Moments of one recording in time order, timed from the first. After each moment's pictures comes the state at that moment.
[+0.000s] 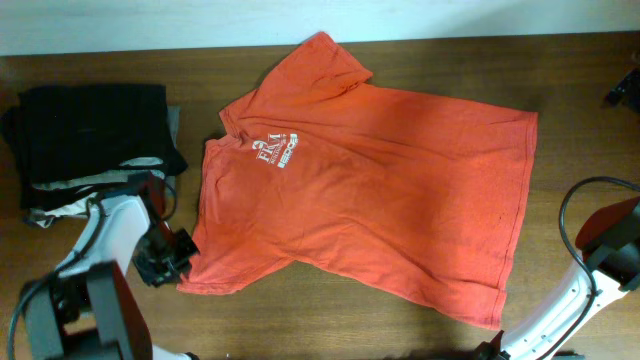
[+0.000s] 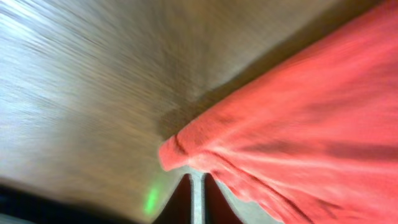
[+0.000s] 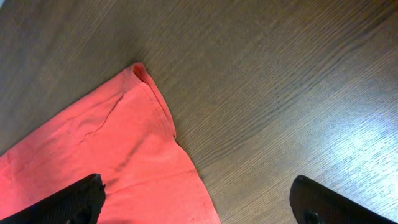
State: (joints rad) left arm 0.20 1.66 0.97 -1.12 0.00 -0.41; right arm -0.64 2.27 2.51 -1.51 -0.15 0.19
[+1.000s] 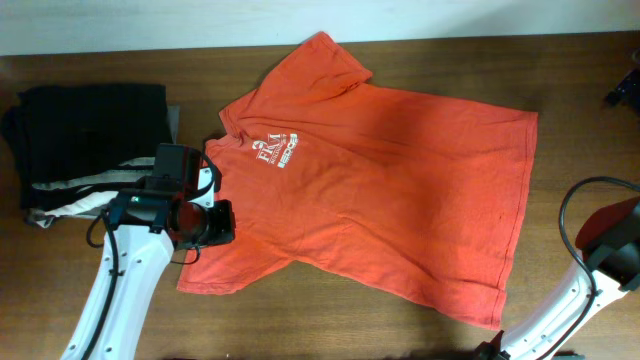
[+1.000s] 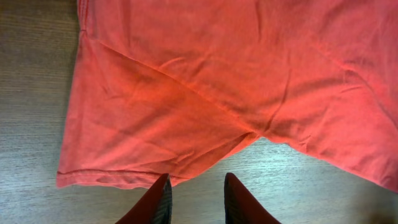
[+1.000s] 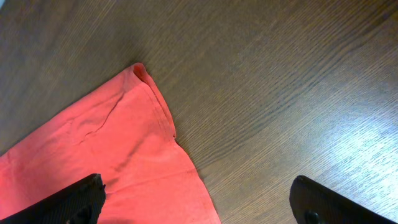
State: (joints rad) left arm -0.11 1.33 1.07 -1.07 0.17 -0.23; right arm -0.64 2.27 2.51 -1.51 -0.15 0.19
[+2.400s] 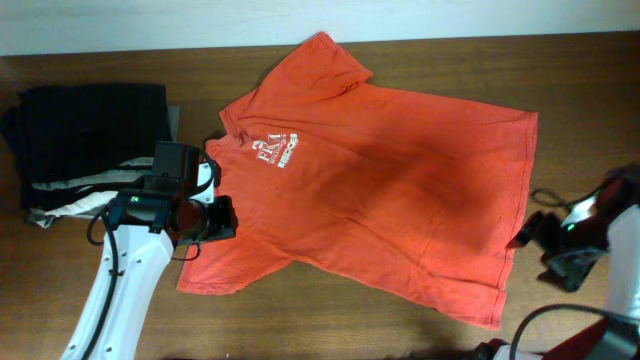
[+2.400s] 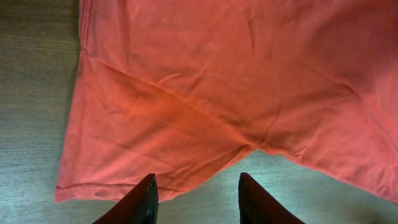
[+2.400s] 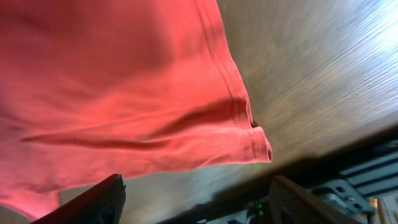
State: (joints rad) left arm -0.11 1.33 1.07 -1.03 0.17 -0.23; right arm -0.60 1.43 1.05 -1.35 -0.23 0.21
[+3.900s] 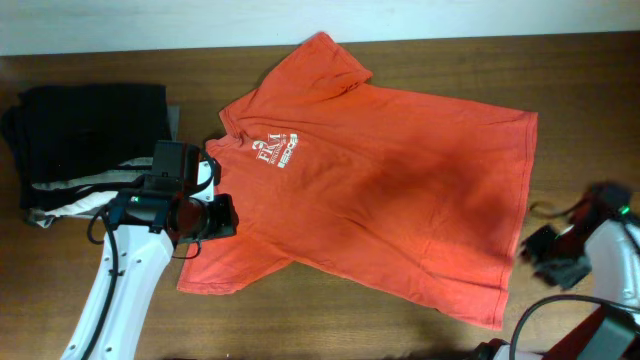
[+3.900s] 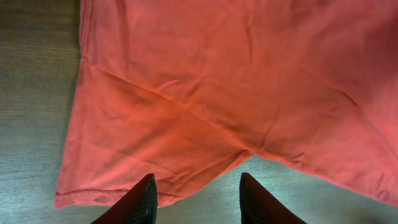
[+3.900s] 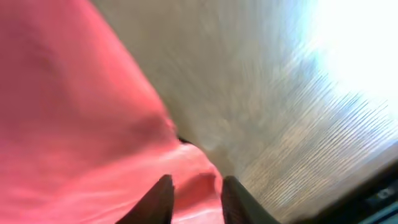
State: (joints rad) left arm -0.11 1.33 1.07 -1.01 0.17 -0.23; right arm -0.60 1.43 0.94 -1.06 -0.06 0.38
